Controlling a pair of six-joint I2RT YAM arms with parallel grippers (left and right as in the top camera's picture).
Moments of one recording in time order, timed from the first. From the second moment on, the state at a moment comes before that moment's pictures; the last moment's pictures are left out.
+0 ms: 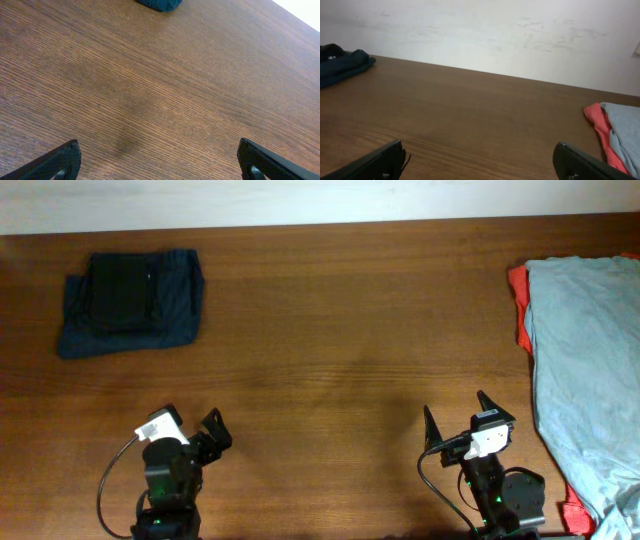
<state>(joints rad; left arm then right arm) 0.05 0.78 0.05 0.14 -0.02 -0.46 0.11 0.01 0.01 -0.06 -0.10 -0.07</state>
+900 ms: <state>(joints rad) 0.05 0.34 0.01 -0.08 -0.05 -0.27 0.11 0.01 0.01 -0.06 -0.10 -0.07</state>
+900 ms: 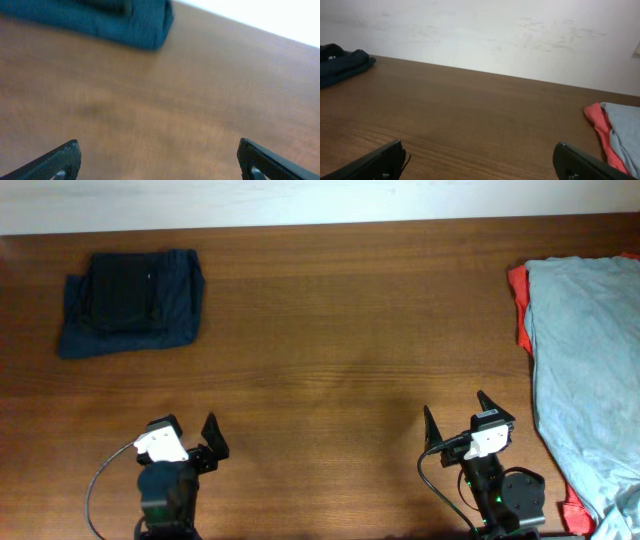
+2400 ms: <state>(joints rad) -0.08 0.02 0.01 -0.08 -0.04 0.05 0.11 0.01 0.01 -0.06 -0.10 -0.07</state>
